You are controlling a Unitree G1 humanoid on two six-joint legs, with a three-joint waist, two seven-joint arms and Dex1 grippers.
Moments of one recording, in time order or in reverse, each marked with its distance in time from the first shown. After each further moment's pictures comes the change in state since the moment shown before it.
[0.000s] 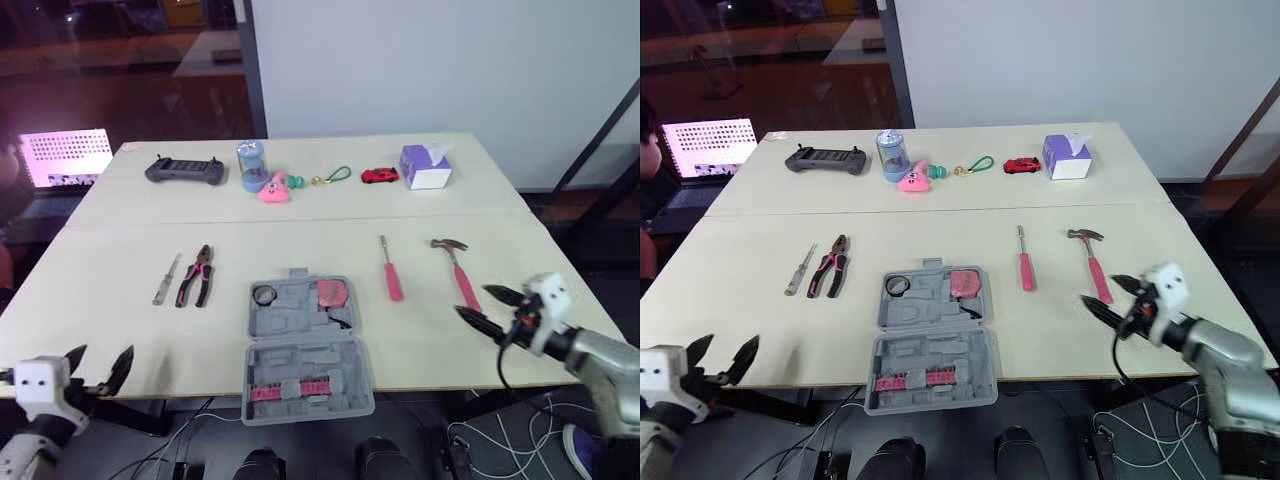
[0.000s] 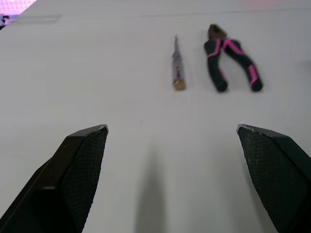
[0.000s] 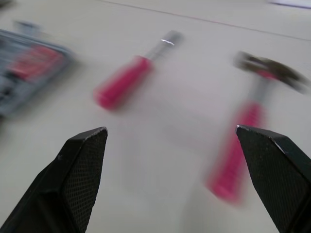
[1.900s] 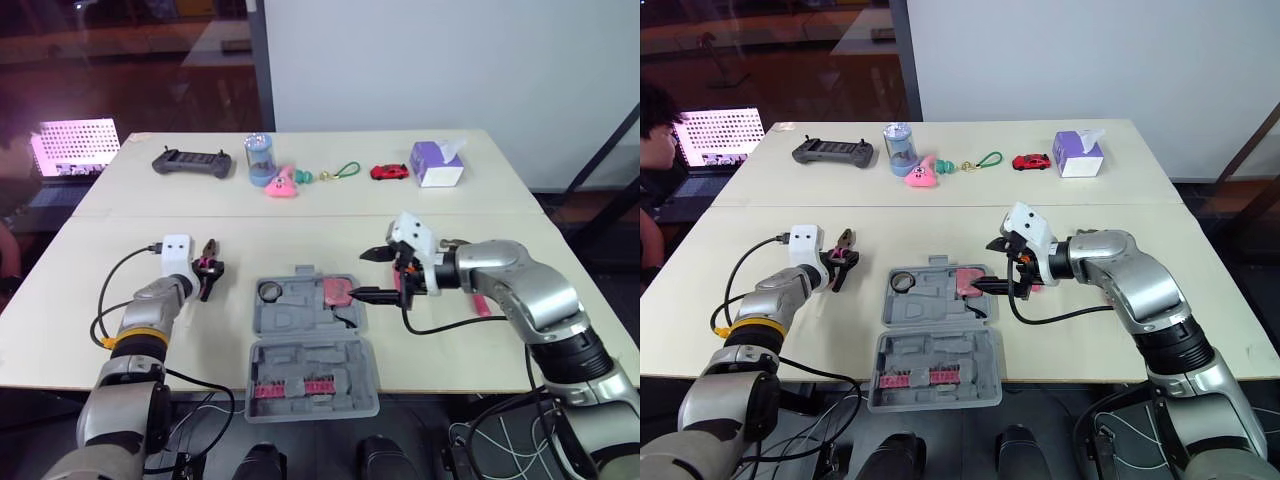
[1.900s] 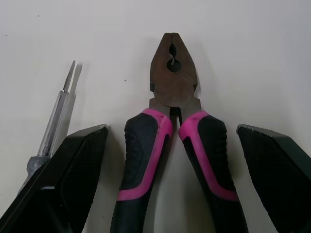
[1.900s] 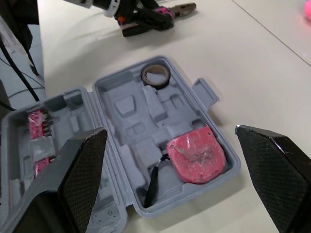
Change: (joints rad) left arm -1.053 0.029 -0.343 0.860 0.264 0.313 0.253; right arm -0.520 -0.003 0.470 -0.216 -0.041 0.434 0.055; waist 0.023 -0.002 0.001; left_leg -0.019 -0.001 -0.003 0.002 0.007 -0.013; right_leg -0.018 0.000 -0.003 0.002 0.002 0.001
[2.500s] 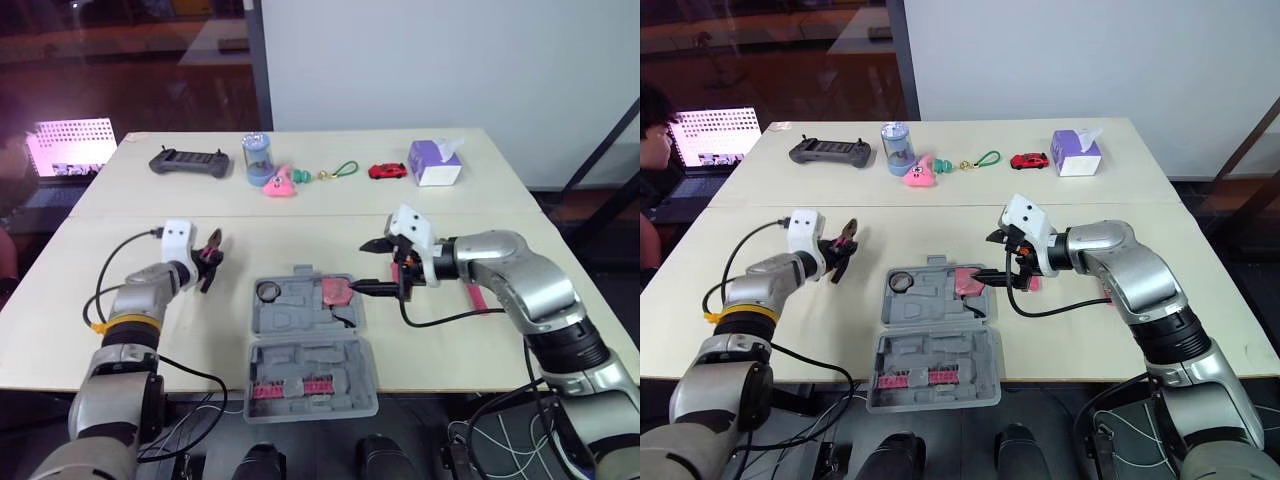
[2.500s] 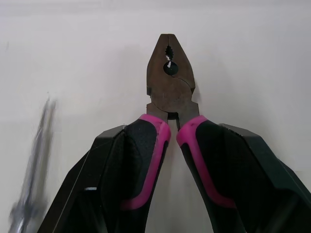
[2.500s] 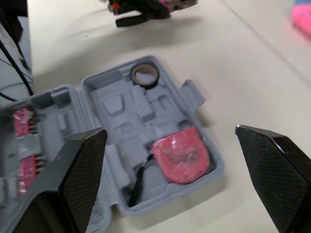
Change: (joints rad) left arm -0.037 0.069 -0.048 -0.204 -0.033 0.094 -0.299; right arm -0.067 0.004 0.017 0.074 -0.073 -0.129 0.013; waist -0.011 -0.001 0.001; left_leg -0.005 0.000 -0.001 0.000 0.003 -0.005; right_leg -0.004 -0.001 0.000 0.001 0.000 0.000
